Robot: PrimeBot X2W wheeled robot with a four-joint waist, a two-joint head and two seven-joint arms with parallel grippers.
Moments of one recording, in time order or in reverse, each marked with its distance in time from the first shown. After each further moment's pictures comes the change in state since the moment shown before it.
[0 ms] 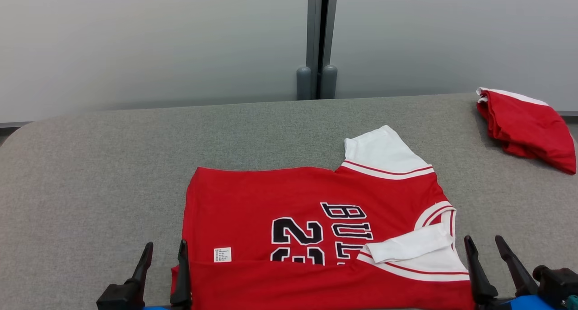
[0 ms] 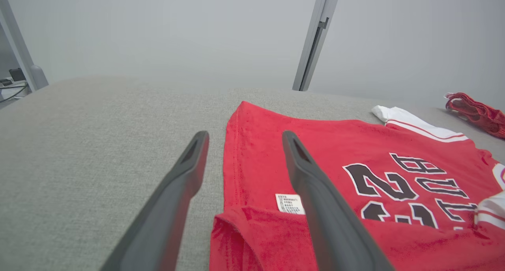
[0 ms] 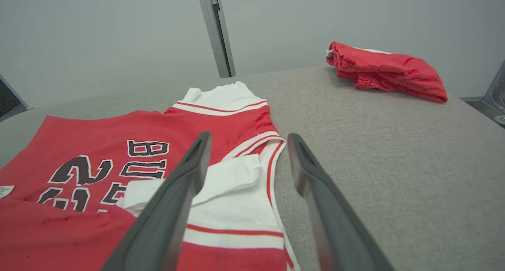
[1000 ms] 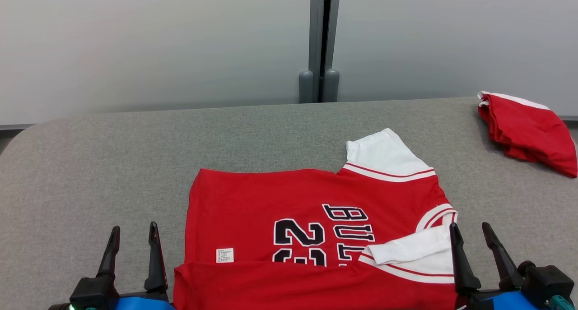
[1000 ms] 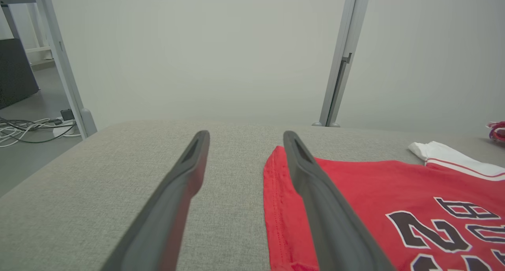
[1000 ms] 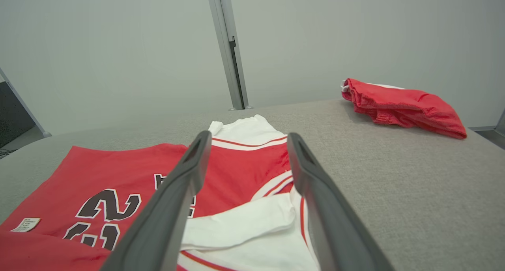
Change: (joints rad) left arm -0.011 -0.095 0.243 -0.072 0.226 -0.079 -0.001; right arm -0.019 0.114 -0.027 -0.078 -0.106 0.000 -0.047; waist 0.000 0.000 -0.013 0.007
